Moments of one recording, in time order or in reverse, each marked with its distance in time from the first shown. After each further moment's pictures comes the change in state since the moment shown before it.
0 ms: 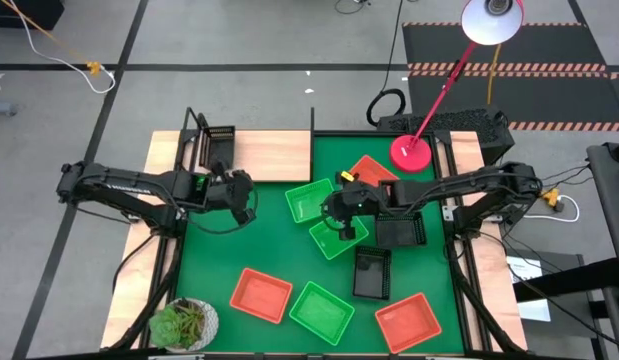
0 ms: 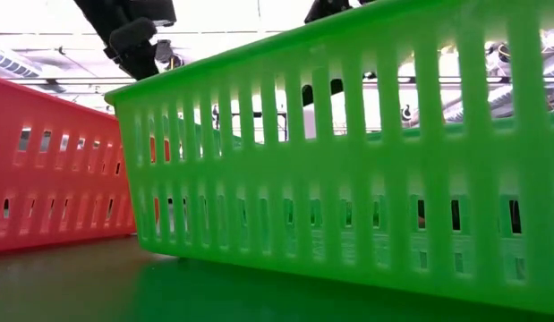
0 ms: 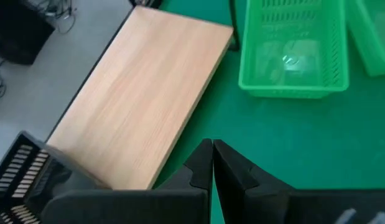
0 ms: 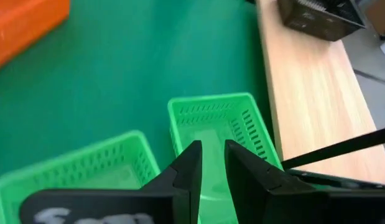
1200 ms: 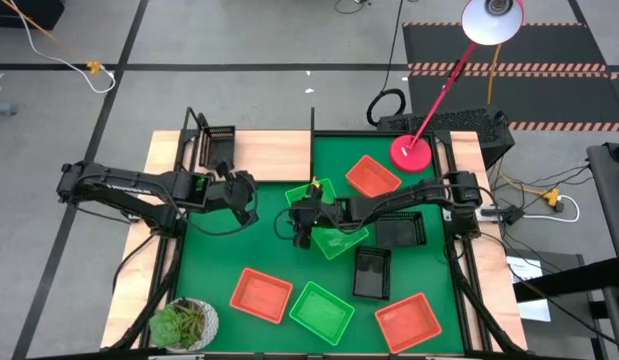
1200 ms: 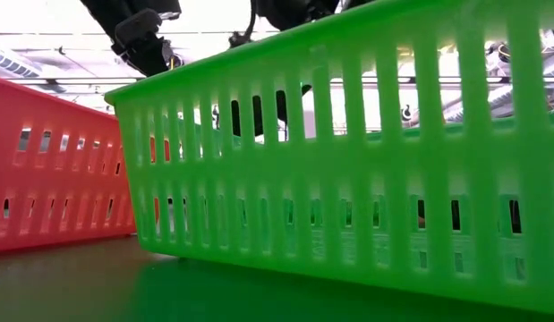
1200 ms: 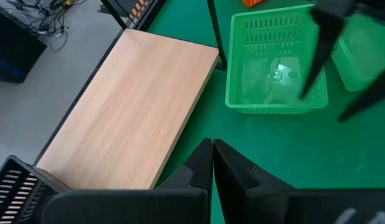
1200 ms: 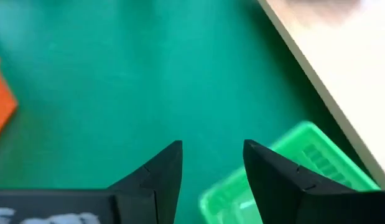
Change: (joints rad) left arm -0.006 0.001 0.000 0.075 0.016 0.058; right arm 0.040 0.451 0.304 0.108 0.106 0.404
